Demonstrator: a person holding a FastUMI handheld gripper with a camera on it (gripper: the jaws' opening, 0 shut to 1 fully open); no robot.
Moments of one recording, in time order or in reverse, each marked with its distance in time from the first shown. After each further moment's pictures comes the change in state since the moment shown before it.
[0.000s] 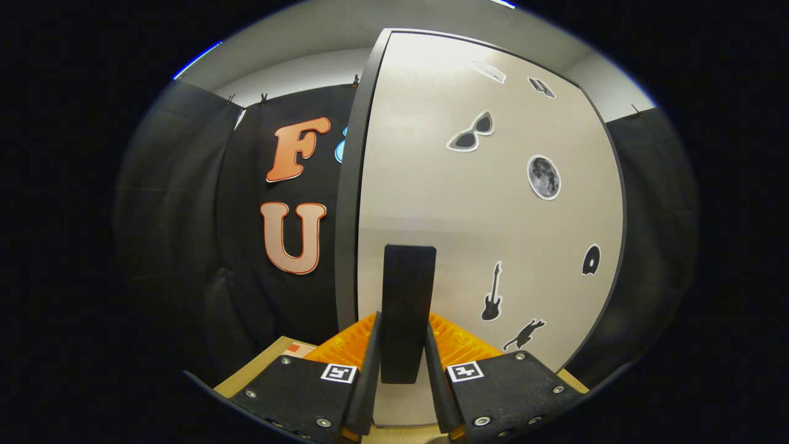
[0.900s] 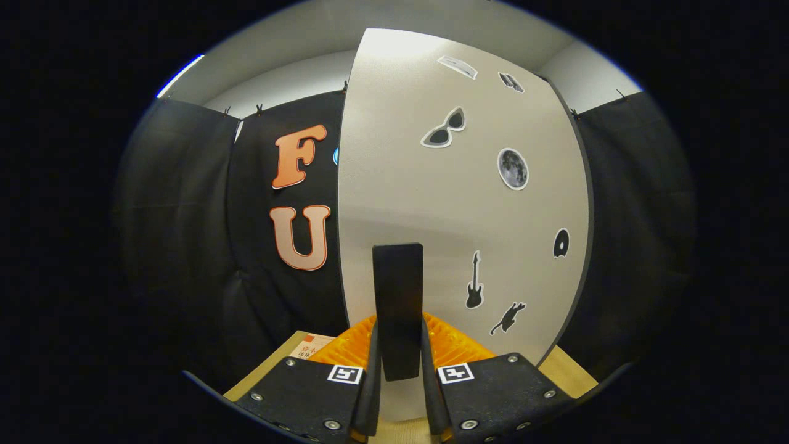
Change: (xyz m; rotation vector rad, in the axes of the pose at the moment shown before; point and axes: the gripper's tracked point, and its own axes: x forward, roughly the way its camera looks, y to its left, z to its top) arm -0.052 -0.019 -0.003 0.064 0.044 0.027
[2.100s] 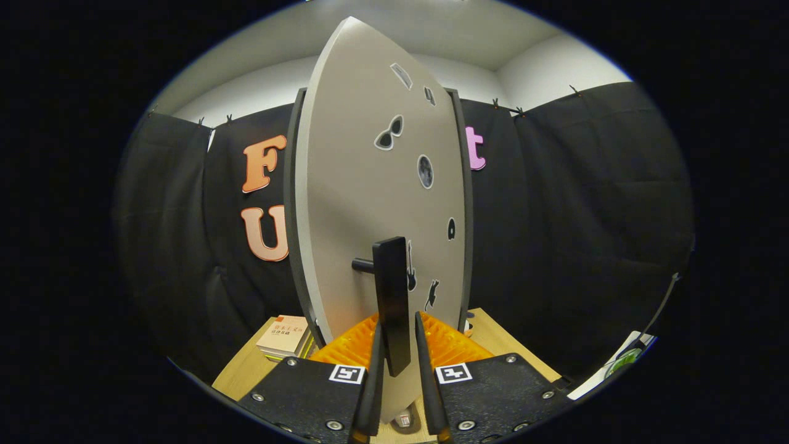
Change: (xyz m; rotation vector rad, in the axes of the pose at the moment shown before) arm -0.107 -0.102 -0.012 0.047 0.030 -0.157
